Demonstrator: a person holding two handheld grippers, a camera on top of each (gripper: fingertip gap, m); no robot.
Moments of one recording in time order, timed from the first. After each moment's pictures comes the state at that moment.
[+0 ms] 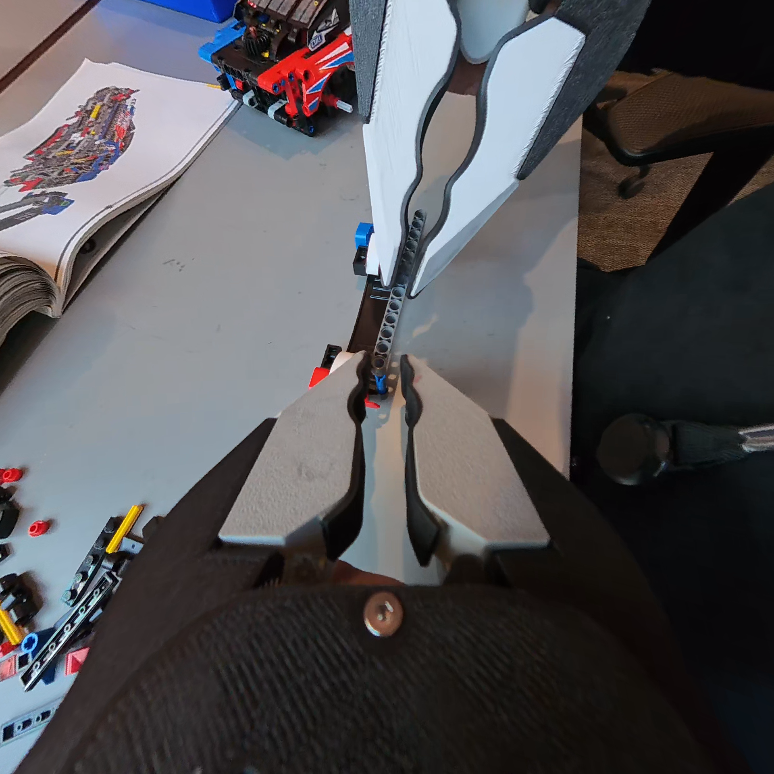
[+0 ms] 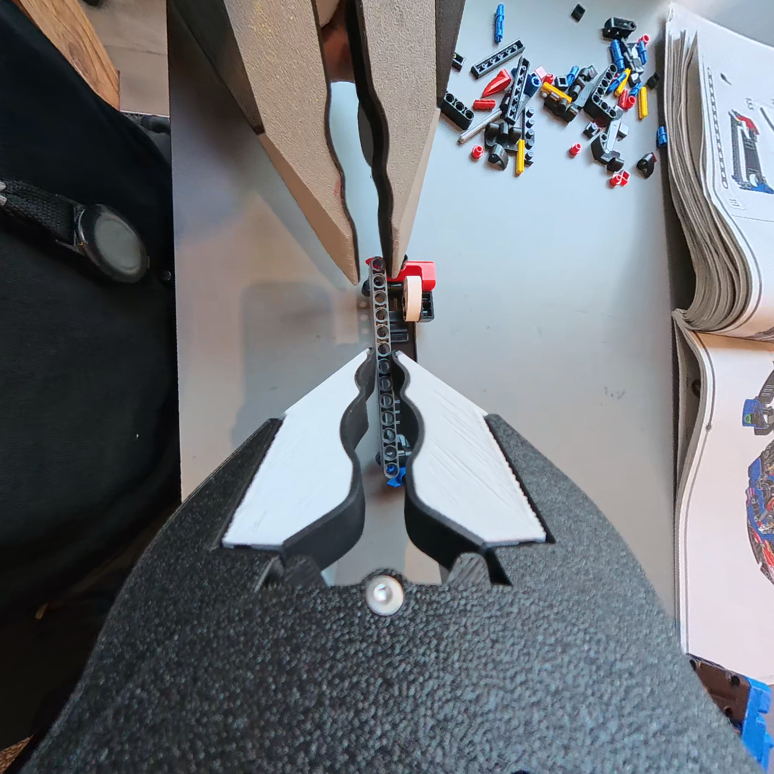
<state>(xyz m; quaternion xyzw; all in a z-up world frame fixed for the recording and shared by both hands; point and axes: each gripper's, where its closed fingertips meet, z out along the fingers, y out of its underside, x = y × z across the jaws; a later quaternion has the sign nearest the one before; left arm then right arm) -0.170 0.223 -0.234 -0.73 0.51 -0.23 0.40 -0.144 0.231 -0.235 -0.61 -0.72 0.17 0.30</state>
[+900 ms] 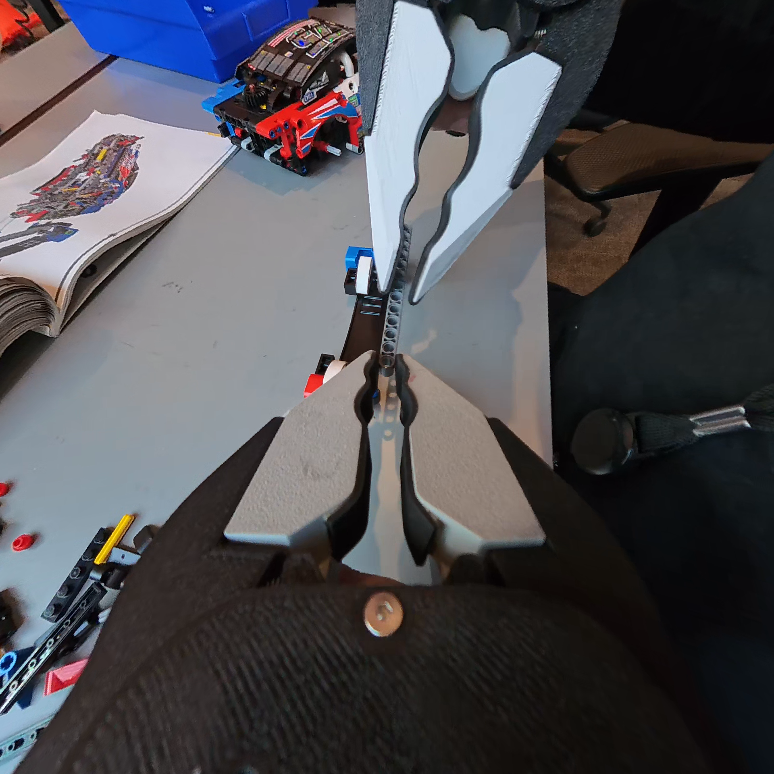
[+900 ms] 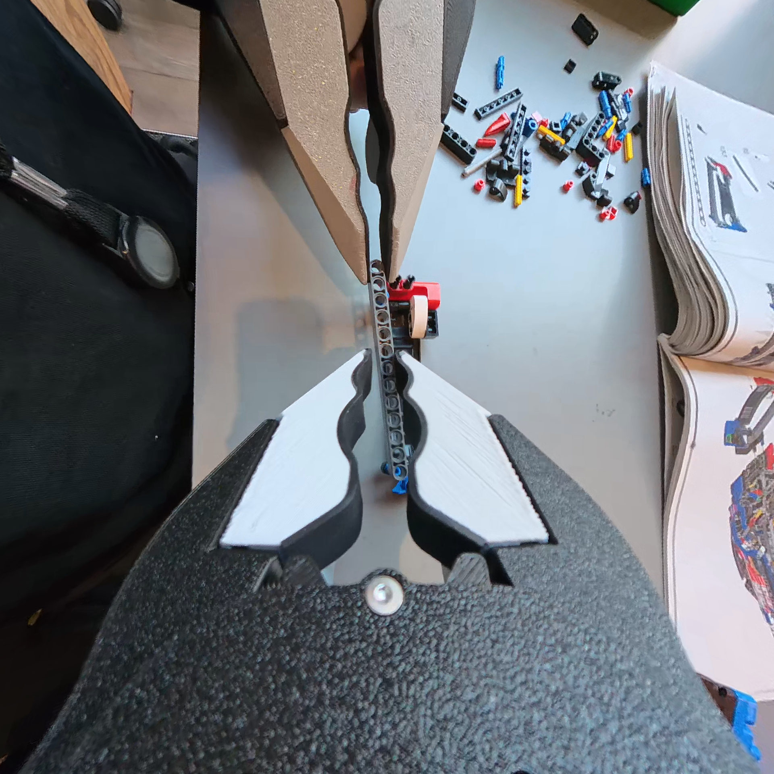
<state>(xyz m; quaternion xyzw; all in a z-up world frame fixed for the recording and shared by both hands) -0.172 0.216 -0.223 -0.70 0.50 -0.27 0.42 -0.148 0.223 -0.225 -0.59 -0.72 0.18 0.31</state>
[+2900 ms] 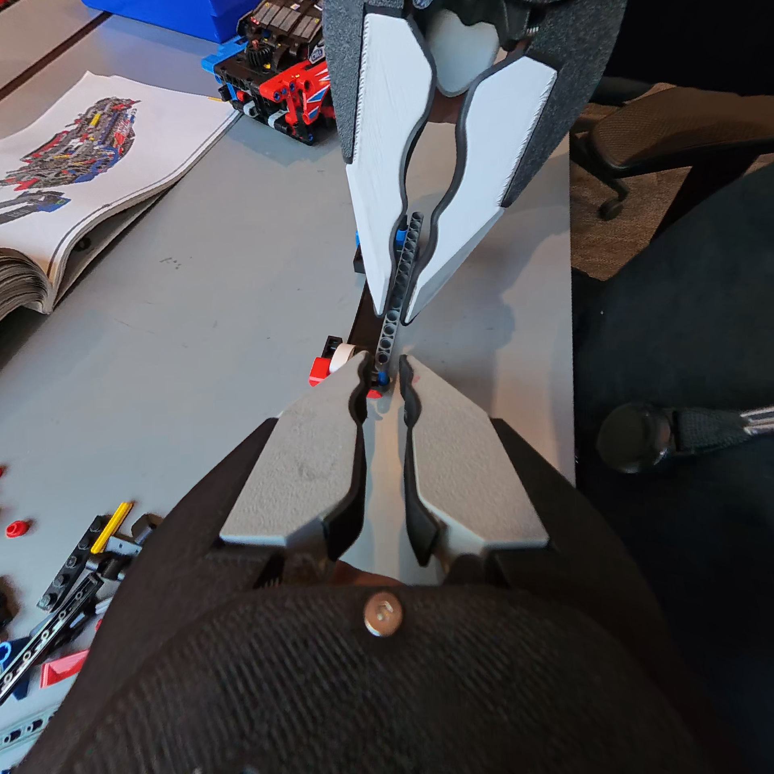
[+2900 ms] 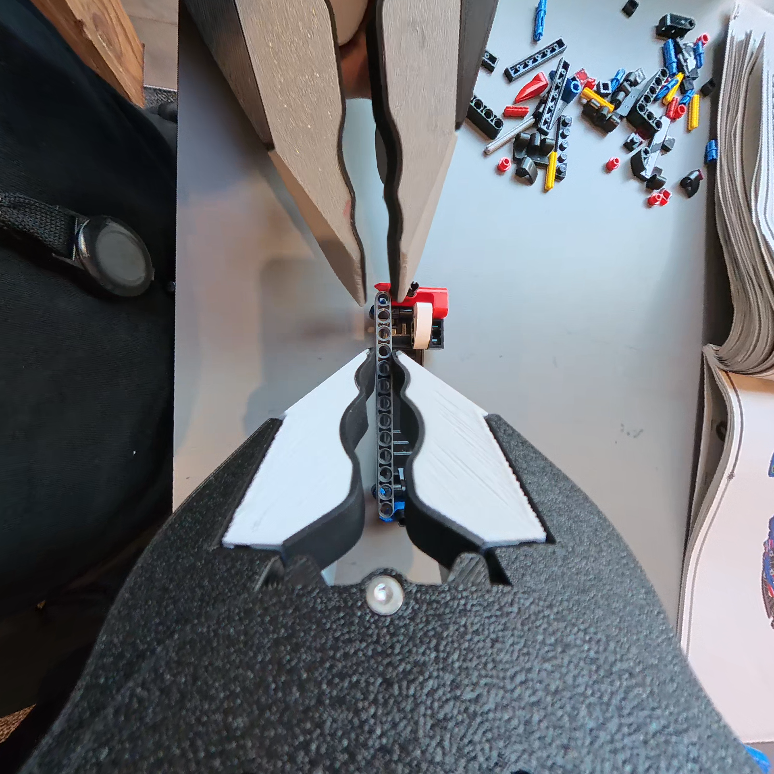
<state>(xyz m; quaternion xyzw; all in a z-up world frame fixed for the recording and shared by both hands) -0.175 0.222 -0.237 -0.72 0.50 -0.26 0.41 -0.162 0.228 -0.241 -0.59 -0.74 0.17 0.26</state>
